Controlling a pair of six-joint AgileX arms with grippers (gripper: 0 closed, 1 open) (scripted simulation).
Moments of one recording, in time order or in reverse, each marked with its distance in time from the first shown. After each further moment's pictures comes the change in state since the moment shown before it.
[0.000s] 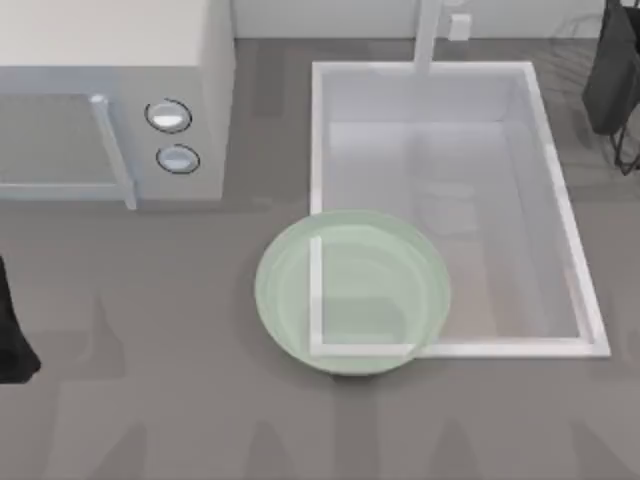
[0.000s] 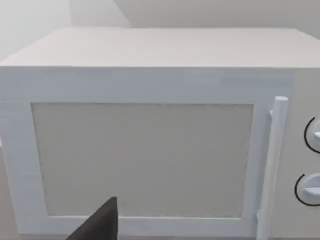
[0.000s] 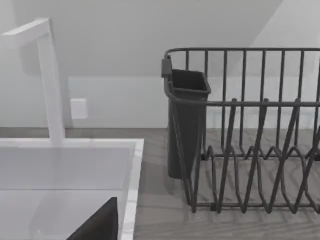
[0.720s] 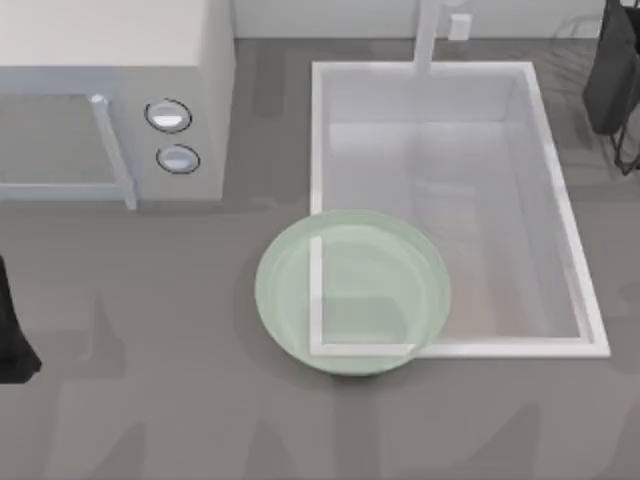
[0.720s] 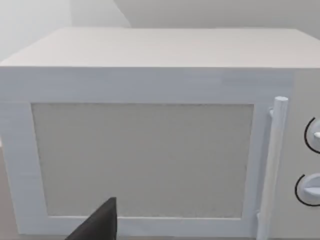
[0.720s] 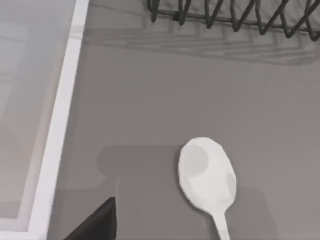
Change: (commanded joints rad) left arm 0.000 0.000 0.000 0.000 0.000 0.000; right arm -0.100 0.584 0.407 -0.416 -0.001 -0.173
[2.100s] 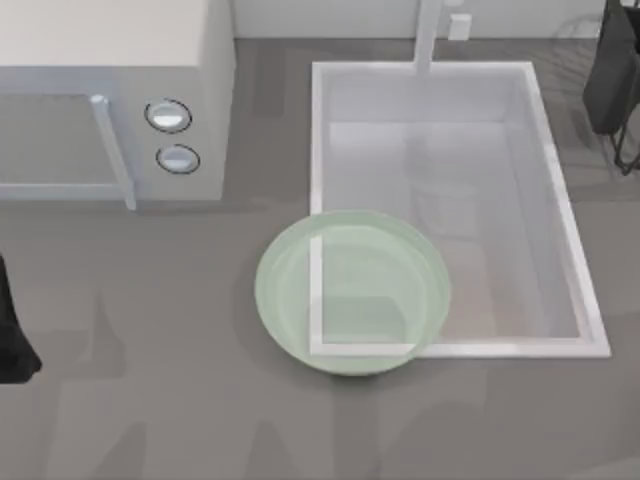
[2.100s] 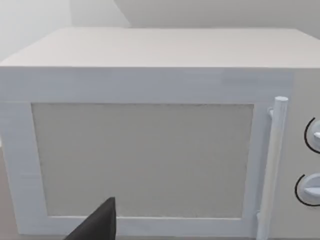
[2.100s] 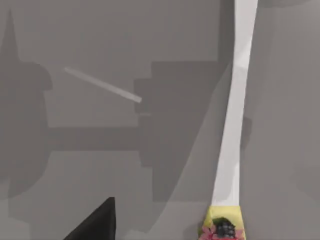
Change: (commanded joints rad) left arm 0.000 0.000 0.000 0.000 0.000 0.000; right arm -0.160 1.019 0.589 -0.554 0.006 -0.259
